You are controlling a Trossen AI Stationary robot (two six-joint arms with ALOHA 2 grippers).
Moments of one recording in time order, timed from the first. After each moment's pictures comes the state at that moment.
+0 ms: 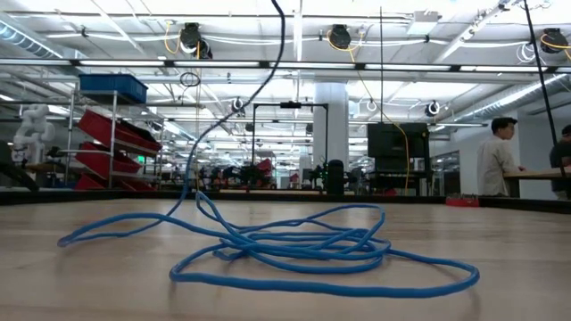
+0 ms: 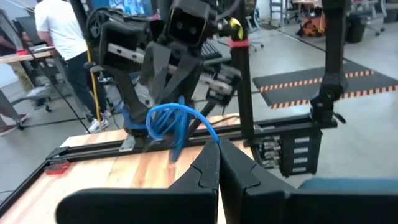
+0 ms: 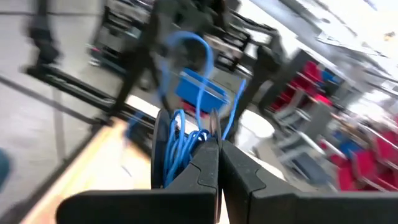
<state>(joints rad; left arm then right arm) -0.87 1.67 1.49 0.03 -0.89 0.04 0.82 1.47 1.18 0.20 0.87 -0.40</state>
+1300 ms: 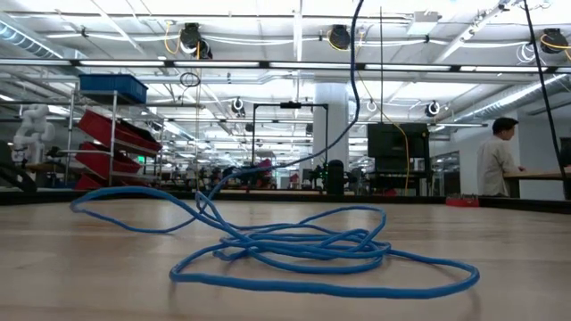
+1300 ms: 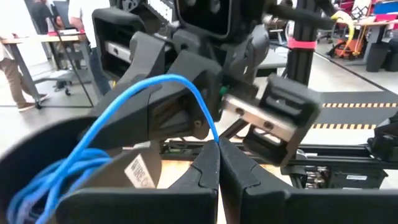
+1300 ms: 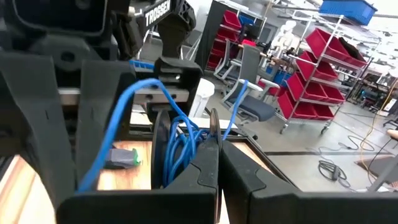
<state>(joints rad) -0.60 1.82 1.49 0.28 -0.73 0.01 0.73 1.53 1.18 0.24 1.16 -0.12</state>
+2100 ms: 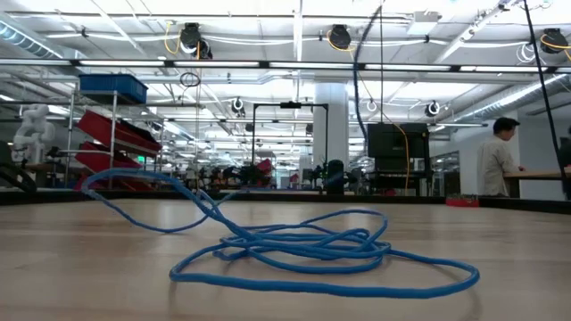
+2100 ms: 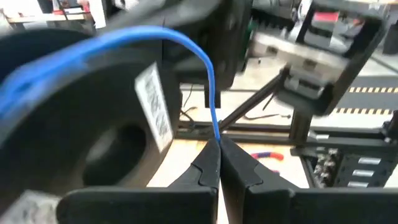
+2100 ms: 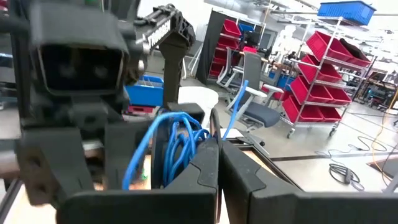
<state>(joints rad) -0.58 1.84 1.49 0.17 -0.74 -0.07 0.74 1.53 1.18 0.34 1.15 -0.15</state>
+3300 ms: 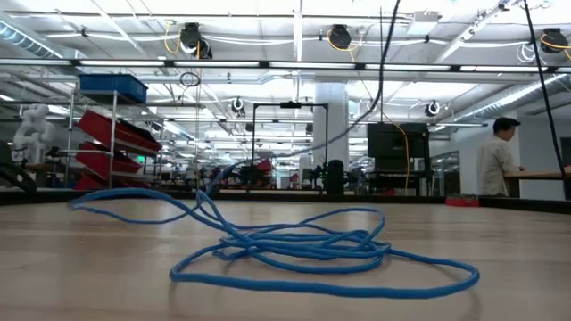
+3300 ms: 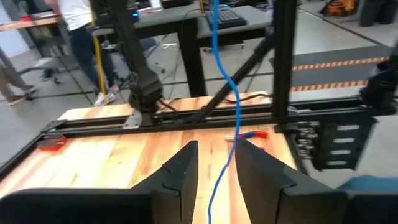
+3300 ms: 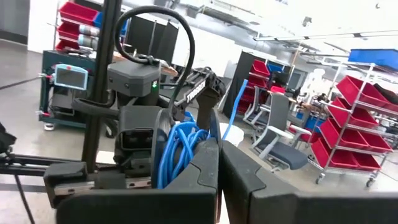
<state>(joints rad) -0.63 1.84 1.49 0.12 -0.69 -0.02 0.94 1.46 1.18 0.59 1.16 -0.47</state>
